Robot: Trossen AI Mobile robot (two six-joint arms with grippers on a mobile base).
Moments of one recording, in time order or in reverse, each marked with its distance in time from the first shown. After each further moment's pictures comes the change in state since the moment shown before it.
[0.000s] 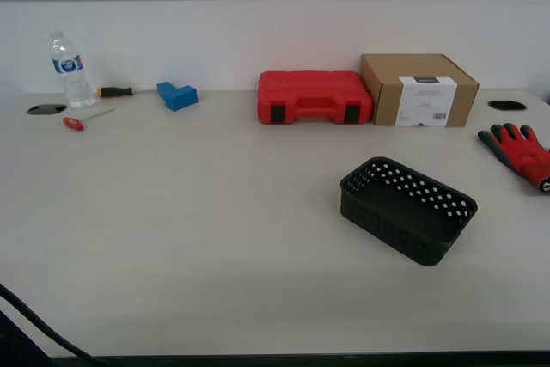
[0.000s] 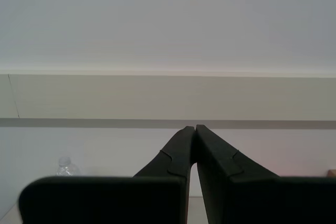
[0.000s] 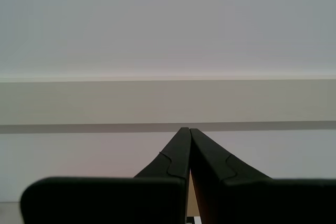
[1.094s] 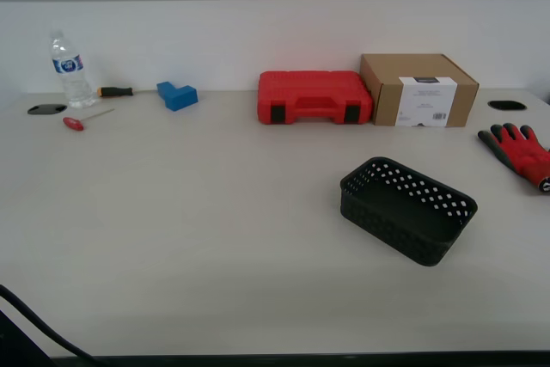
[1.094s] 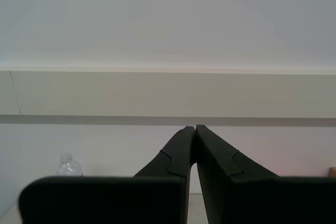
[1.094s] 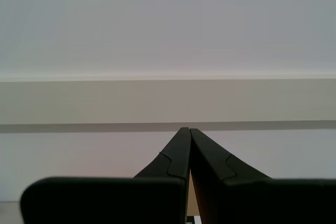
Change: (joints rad) arm 0 0.000 0.000 0.000 -0.002 0.000 0.000; arm 1 0.000 0.000 0.000 -0.011 -0.007 0.000
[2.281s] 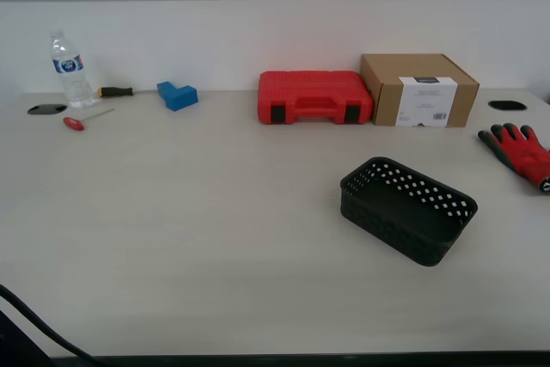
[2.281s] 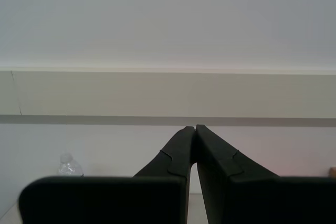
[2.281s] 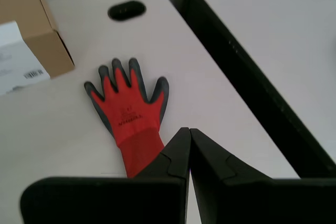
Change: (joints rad) arm 0 -0.418 0.437 0.301 -0.723 0.157 -0.021; arm 1 0.000 0.000 0.000 0.000 0.000 0.000
